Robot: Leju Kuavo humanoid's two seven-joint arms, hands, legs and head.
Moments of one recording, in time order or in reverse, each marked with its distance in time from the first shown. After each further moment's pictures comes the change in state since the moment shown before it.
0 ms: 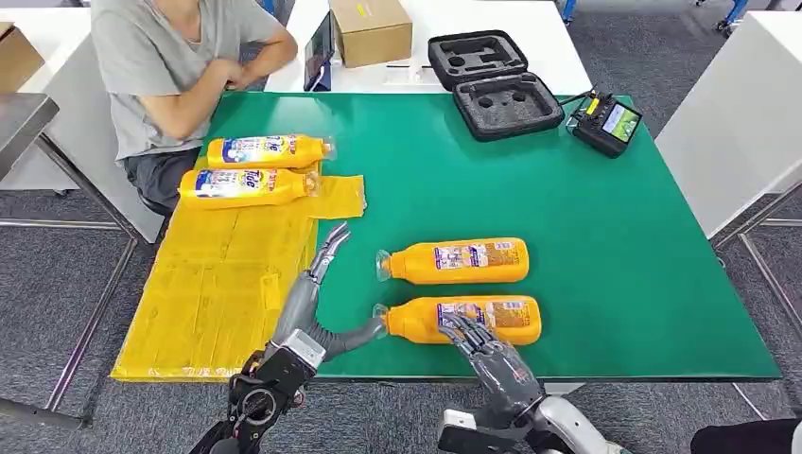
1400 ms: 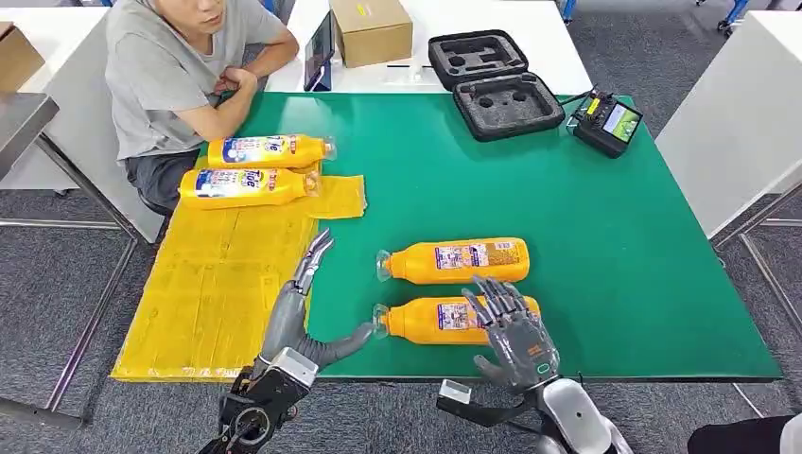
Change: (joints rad) left arm 0.079 0.006 0.013 -0.085 -0.052 0.071 0.011; right arm -0.059 0.030 -0.050 0.042 0.392 -0.254 0.187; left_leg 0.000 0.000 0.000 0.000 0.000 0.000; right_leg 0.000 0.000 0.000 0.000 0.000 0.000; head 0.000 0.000
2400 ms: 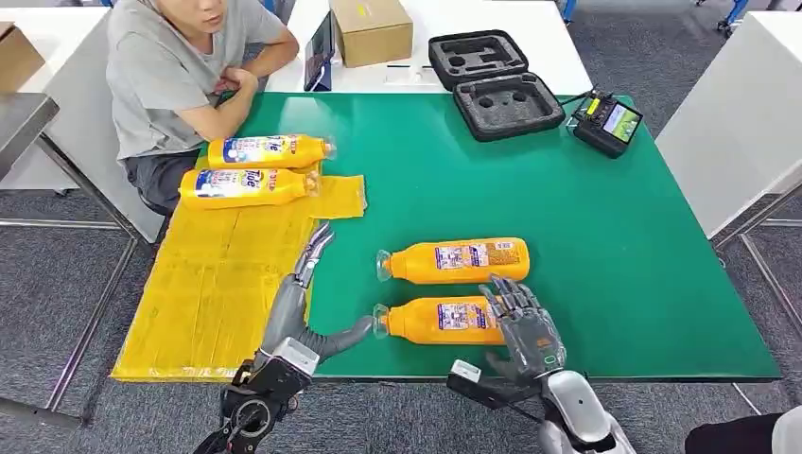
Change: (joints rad) left arm -0.030 0.000 0.000 0.021 0.006 0.002 0.014; right arm -0.064 0.035 -0.084 0.195 -0.030 0.002 -0.009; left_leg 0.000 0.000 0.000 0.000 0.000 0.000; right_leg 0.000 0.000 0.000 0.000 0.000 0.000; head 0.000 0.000
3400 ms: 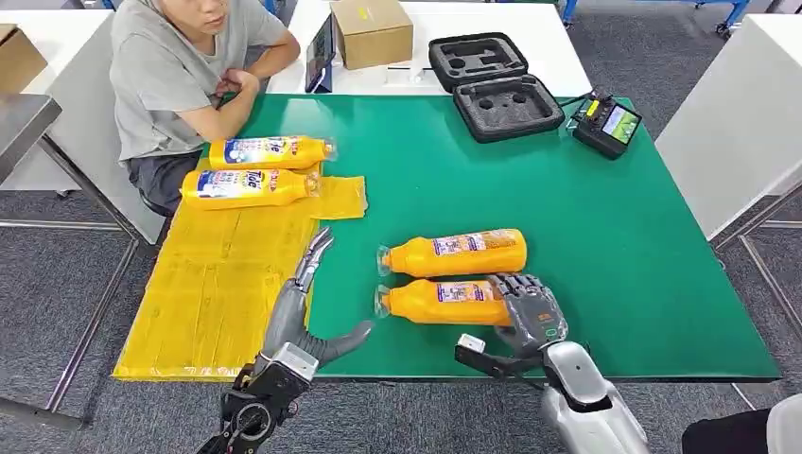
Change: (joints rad) left arm 0.015 -0.003 0.005 0.006 0.006 -0.003 -0.021; right arm -0.190 0.004 -0.003 0.278 0.034 0.015 -0.008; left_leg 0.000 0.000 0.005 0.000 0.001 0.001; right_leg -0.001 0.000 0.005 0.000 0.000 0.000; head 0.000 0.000
